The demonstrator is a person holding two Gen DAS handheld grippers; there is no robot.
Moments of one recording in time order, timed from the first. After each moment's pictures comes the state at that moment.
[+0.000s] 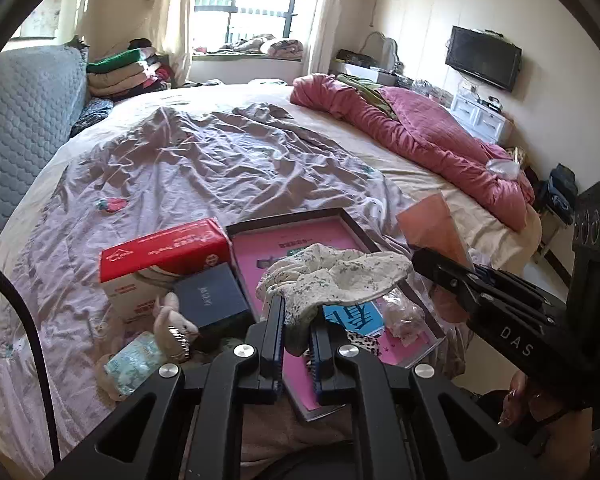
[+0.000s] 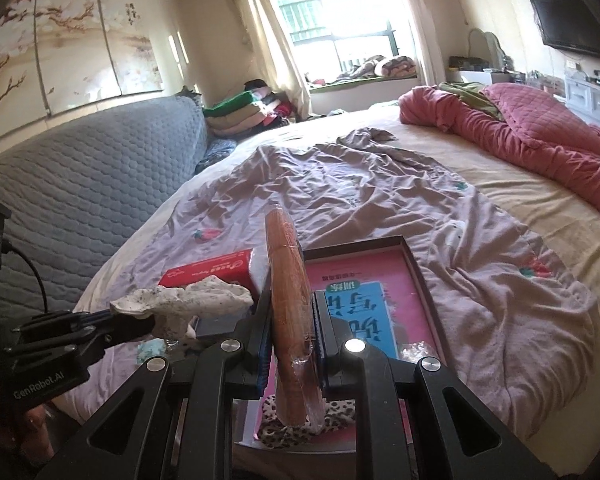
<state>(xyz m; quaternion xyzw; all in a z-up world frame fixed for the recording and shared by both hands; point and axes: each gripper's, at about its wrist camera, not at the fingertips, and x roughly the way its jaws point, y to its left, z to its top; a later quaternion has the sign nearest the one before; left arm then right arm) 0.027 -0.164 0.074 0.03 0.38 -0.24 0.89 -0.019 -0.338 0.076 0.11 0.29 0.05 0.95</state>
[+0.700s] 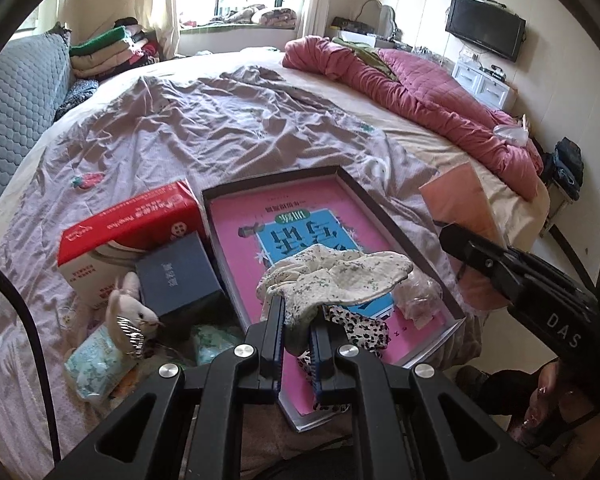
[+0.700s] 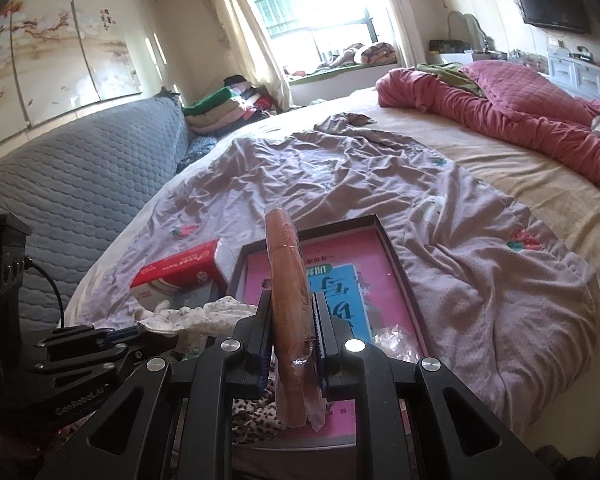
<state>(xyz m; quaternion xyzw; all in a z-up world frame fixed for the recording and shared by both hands) 0.053 -0.199 0.022 0.05 0.44 -0.24 0.87 -0.013 -0.367 0.044 0.14 0.31 0.03 0.94</state>
